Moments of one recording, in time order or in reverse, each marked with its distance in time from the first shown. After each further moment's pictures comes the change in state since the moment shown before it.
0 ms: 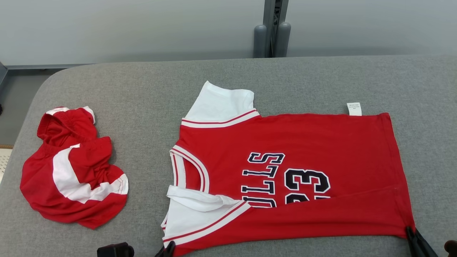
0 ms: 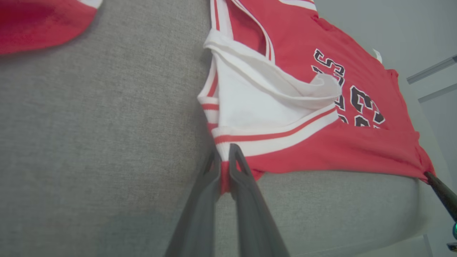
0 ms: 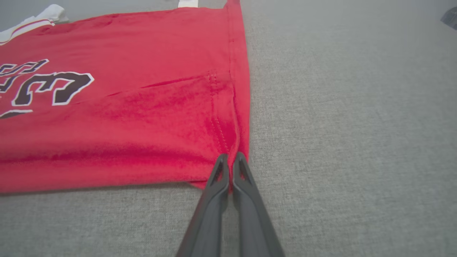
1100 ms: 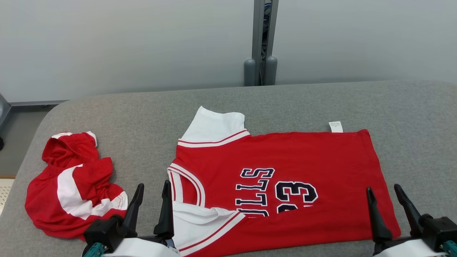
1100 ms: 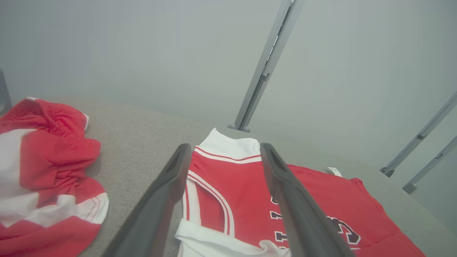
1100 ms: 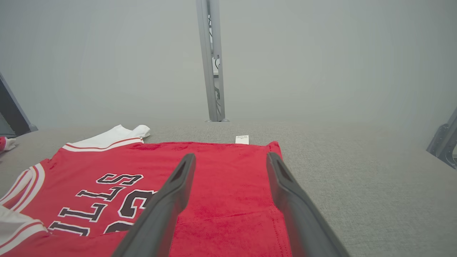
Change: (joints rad) left arm -0.147 -0.064 0.027 0.038 0.157 0.035 -0.341; right arm -0.031 0.117 -0.007 -0.238 -0.151 0.000 -0.038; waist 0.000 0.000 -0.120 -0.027
